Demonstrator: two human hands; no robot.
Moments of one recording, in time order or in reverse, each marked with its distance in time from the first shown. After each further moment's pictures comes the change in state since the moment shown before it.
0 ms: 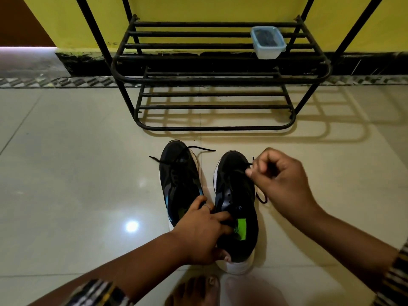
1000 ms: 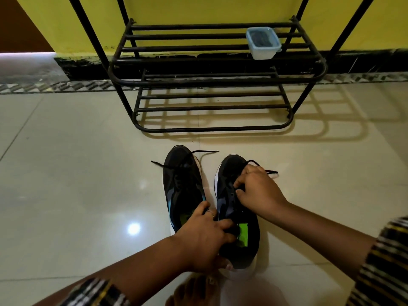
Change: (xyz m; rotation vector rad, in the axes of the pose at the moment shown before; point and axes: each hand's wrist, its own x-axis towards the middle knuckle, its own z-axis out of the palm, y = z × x) left_hand 0.001 0.010 -0.002 0.074 -0.083 0.061; right_hand 0.014 0.045 0.027 -0.809 -0.378 0.118
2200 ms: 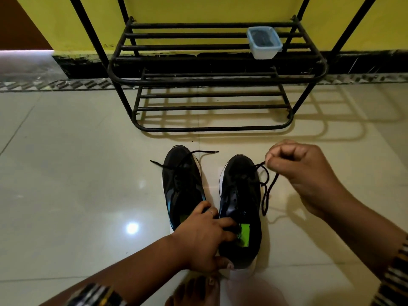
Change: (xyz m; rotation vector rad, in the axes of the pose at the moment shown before) left_hand -0.002 -0.006 0.004 -0.098 0.082 0.030; right_hand -0.033 -0.004 -0.078 0.986 0.279 0.017
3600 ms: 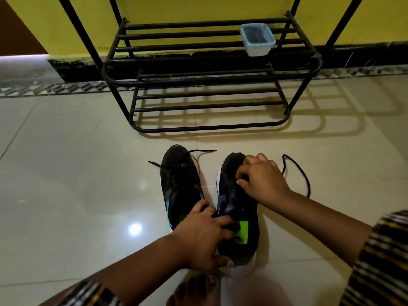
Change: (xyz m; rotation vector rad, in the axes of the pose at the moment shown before) left_hand 0.000 -0.001 0.003 0.022 0.004 0.014; right_hand 0.027 0.072 0.030 -1.134 -0.244 -0.174
